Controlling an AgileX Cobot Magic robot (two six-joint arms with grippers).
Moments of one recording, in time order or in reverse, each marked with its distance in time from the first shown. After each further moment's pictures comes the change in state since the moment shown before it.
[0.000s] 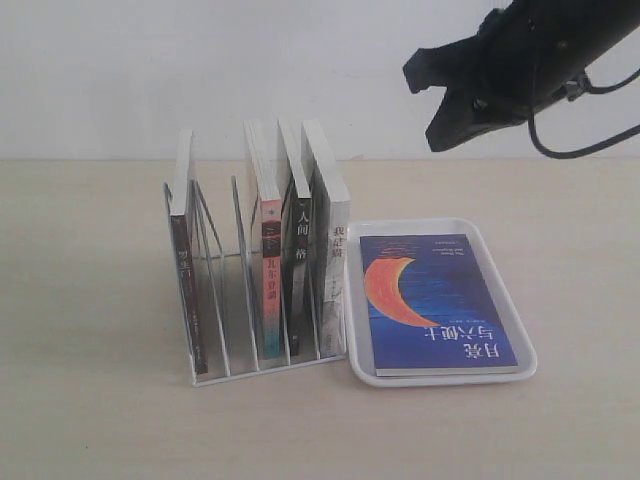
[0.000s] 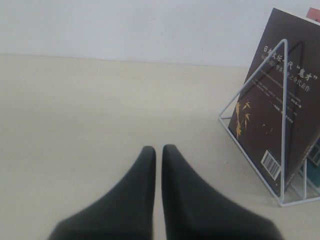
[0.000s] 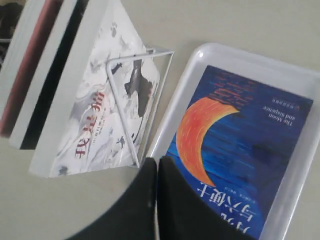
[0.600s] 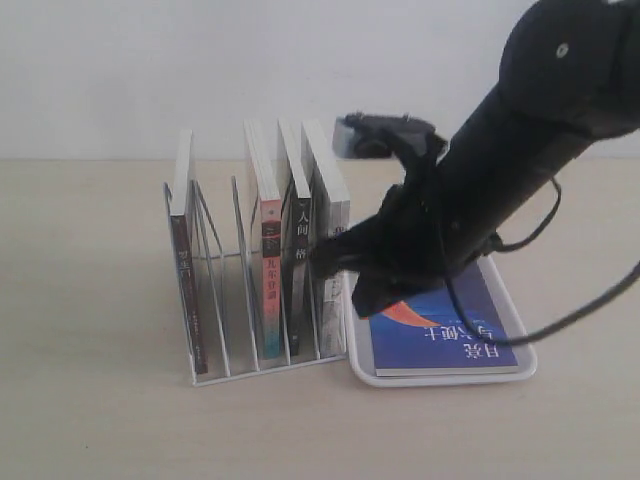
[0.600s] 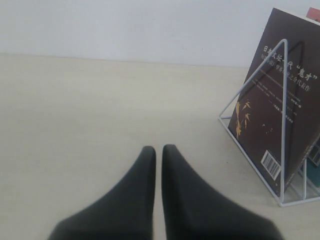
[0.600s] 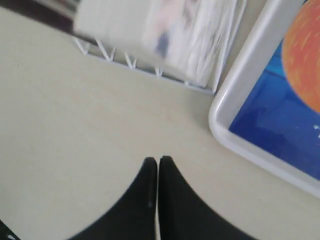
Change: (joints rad) left arm 0.000 0.000 0.000 0.000 0.000 0.000; right arm 0.261 0.018 0.311 0.025 -0.152 0.071
